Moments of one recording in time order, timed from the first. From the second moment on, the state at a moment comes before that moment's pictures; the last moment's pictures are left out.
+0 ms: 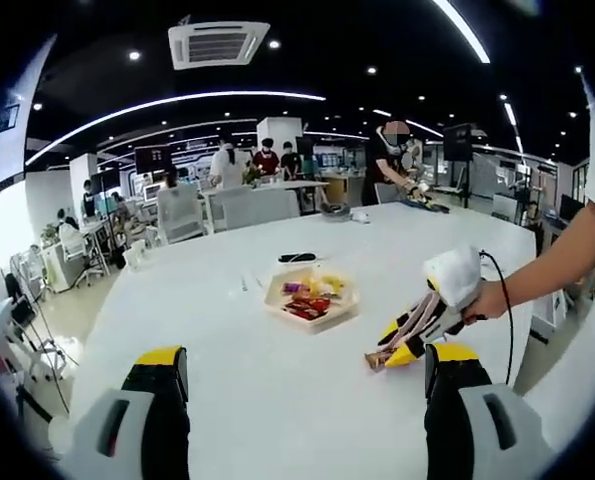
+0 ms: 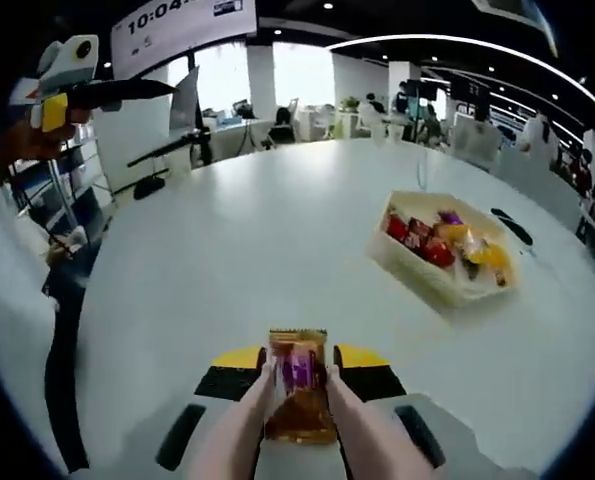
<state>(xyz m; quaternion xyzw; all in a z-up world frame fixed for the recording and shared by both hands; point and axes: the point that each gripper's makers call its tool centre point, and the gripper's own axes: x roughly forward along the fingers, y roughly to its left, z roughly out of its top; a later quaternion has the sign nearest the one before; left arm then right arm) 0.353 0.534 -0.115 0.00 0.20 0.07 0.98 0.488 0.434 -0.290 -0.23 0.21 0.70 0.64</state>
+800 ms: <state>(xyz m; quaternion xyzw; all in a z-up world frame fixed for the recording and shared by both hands) 0.379 0.514 -0.104 0.01 0.17 0.02 0.99 0.512 0.395 -0.232 -0.18 0.26 0.62 0.72</state>
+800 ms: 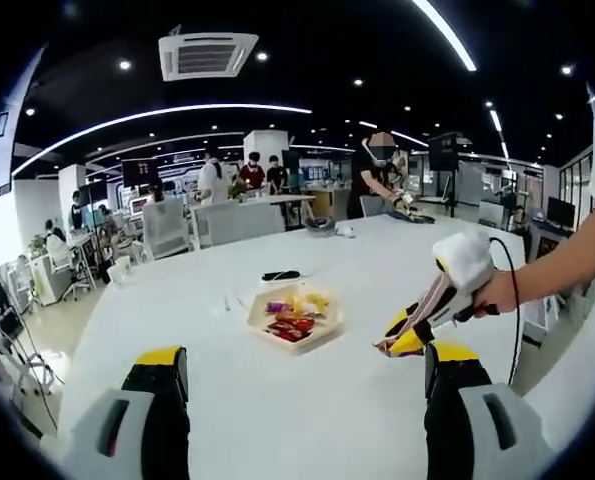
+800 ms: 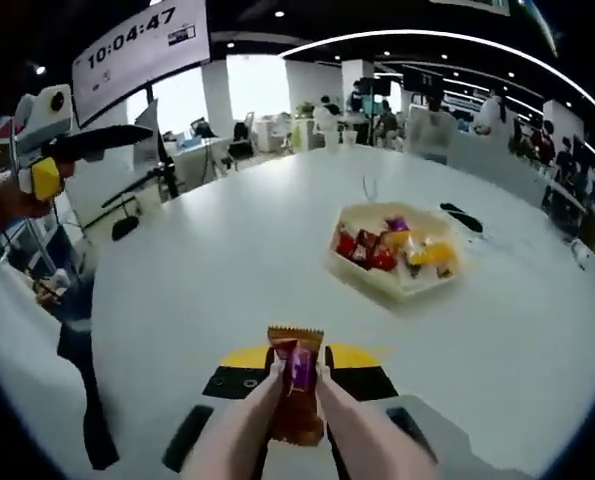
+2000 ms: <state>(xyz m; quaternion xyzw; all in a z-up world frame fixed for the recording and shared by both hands) 0.416 0.489 -0.106 0.02 0.16 -0.07 0.99 0.513 0.283 -0.170 -0.09 0.24 0.49 0.83</state>
